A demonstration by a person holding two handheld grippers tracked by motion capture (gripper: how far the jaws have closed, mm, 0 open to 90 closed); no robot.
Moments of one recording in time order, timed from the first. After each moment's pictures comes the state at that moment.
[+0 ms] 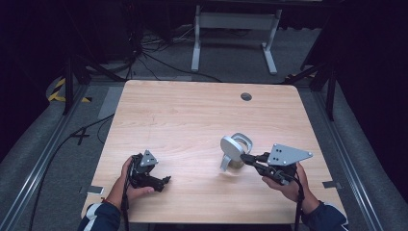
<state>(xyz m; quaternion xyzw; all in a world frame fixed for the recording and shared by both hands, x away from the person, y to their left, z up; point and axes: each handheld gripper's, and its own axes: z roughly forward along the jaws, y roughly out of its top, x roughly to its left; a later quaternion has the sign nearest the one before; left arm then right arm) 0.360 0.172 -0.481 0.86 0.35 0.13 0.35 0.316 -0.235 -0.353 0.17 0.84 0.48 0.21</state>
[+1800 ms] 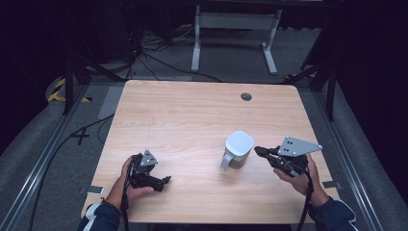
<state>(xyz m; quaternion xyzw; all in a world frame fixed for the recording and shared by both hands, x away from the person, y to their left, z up) 0.360 0.172 -0.480 0.86 0.35 0.13 0.34 0.334 -0.270 -0.356 0.21 0.84 0.44 0.24</state>
